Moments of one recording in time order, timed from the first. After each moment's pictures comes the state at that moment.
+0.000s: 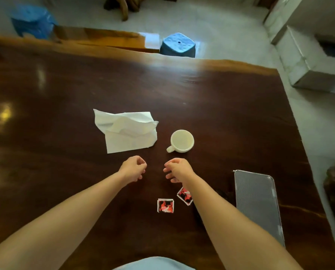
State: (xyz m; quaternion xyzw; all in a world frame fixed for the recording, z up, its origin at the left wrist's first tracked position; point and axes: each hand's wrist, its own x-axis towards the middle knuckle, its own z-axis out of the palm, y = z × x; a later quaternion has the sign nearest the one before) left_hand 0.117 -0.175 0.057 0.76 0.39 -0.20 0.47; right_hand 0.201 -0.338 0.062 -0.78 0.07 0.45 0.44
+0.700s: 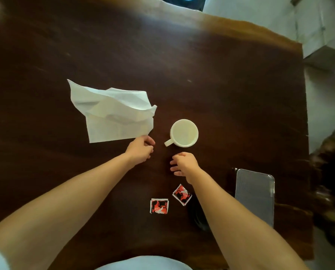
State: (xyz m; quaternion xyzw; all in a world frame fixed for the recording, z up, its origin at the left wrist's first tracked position) left_hand 0.204 -0.161 -0.014 0.72 0.38 -0.22 0.54; right_hand 0.262 -0.329 -0.014 -0.77 0.23 0.46 0.37
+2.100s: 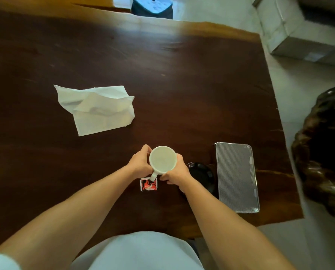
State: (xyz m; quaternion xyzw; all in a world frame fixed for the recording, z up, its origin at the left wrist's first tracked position) left_hand 0.132 -0.254 0.023 0.80 0.23 -0.29 0.47; right_hand 0.165 -0.409 0.015 -0.83 0.13 0.41 0.36
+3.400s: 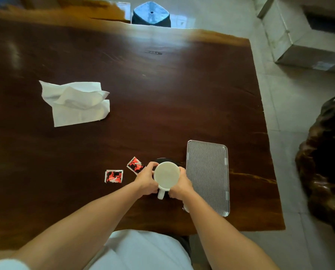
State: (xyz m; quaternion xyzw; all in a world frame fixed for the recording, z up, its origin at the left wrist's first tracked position) left_hand 0.123 -0.438 0.008 0.72 0.31 -0.29 0.54; right_hand 0.175 -0.586 -0.010 -0.86 0.06 0.44 0.26
